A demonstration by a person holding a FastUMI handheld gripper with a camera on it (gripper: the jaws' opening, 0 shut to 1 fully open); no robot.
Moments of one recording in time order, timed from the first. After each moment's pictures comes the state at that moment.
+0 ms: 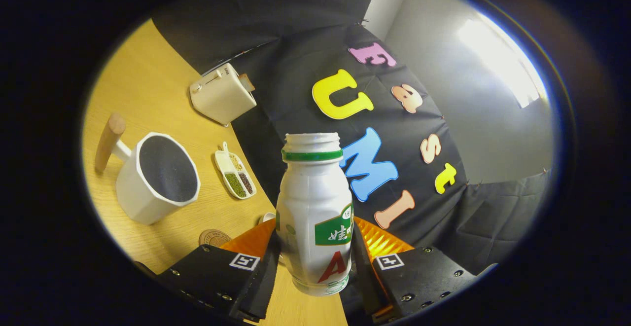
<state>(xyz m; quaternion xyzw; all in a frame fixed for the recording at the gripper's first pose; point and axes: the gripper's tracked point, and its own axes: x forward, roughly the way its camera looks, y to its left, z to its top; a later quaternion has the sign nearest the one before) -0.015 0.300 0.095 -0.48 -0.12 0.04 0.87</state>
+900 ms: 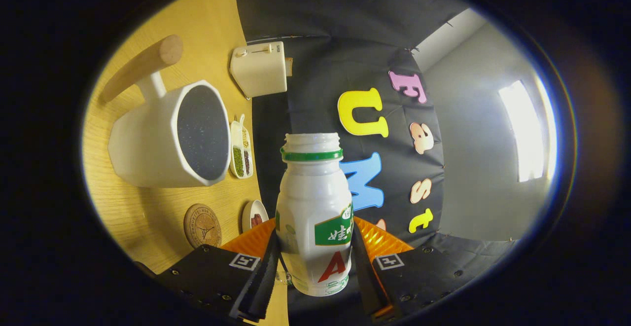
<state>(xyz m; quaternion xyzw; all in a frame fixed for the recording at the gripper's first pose) -0.023 0.317 0.069 -0.63 -0.14 0.01 0.77</state>
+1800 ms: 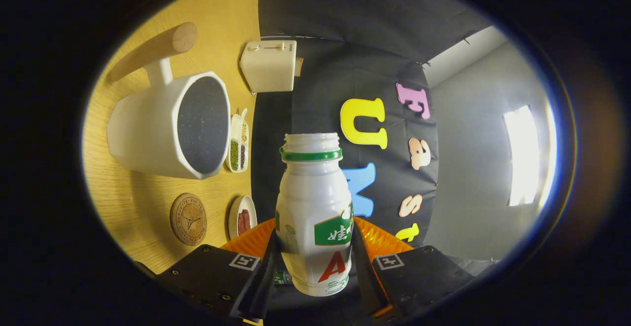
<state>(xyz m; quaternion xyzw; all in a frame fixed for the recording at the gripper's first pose) -0.024 0.319 0.091 -0.67 -0.16 -0.01 0.72</state>
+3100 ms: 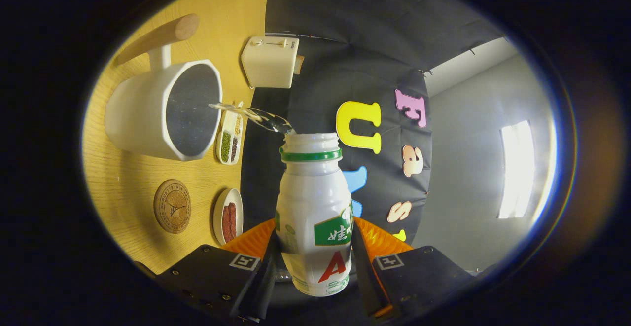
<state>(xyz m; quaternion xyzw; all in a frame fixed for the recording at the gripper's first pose) -0.022 0.314 0.111 -0.70 -0.17 -0.02 0.70</state>
